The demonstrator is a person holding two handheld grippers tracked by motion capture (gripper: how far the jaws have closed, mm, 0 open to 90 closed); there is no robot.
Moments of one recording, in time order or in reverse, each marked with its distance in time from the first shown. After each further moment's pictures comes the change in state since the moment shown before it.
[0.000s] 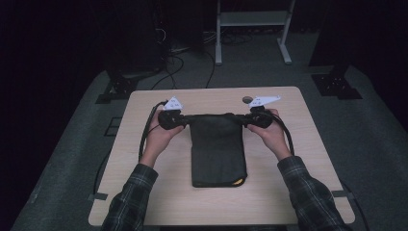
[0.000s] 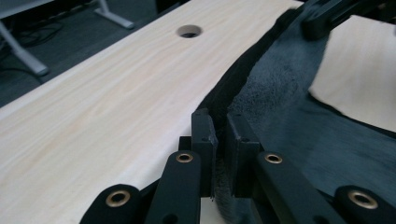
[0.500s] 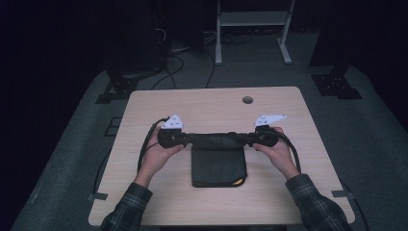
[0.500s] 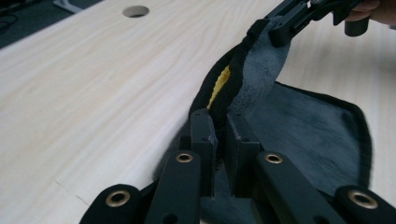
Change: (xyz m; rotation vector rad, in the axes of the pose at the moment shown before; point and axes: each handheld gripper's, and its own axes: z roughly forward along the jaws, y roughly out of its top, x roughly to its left) left arm -0.044 -0.028 -0.016 0.021 -0.106 0.008; right arm 0.025 -0.048 -0.016 0.018 0.097 0.025
